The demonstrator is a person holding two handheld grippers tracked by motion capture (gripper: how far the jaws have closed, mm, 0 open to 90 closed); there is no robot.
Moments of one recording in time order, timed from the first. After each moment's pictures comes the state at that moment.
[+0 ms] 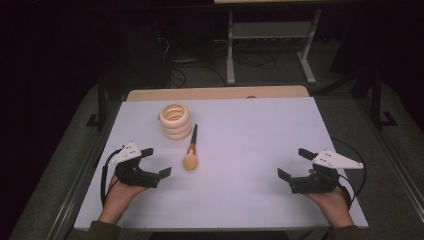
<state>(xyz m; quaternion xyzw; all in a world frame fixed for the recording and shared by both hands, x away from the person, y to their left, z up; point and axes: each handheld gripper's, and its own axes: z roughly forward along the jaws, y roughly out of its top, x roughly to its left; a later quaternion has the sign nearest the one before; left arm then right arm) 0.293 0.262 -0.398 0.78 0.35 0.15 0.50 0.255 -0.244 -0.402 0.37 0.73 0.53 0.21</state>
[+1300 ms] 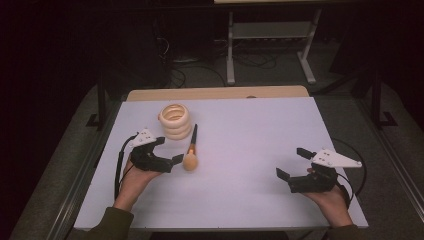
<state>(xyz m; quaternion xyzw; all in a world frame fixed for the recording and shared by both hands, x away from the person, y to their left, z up) 0.328 0.233 -0.394 0.78 0.35 0.15 0.49 0.258 -0.242 -0.402 0.36 0.73 0.53 0.21</state>
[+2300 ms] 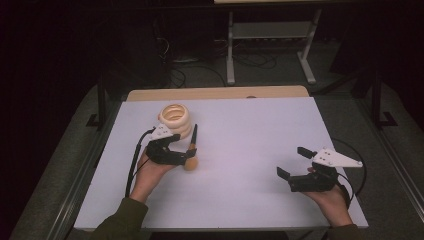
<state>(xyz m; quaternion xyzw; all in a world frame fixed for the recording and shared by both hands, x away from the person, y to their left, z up) 0.349 0.197 -0.399 0.80 0.34 0.14 0.47 0.259 -0.243 -0.401 0.37 0.73 0.54 0.21</state>
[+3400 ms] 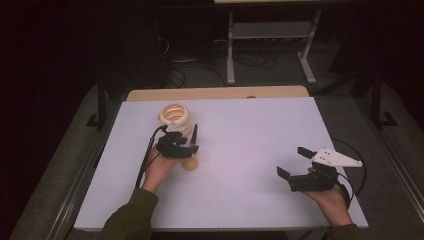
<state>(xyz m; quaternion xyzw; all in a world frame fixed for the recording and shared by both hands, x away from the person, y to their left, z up) 0.381 0.178 -0.421 0.83 0.40 0.13 0.37 0.260 -0.243 -0.402 0.37 0.73 0.53 0.21</state>
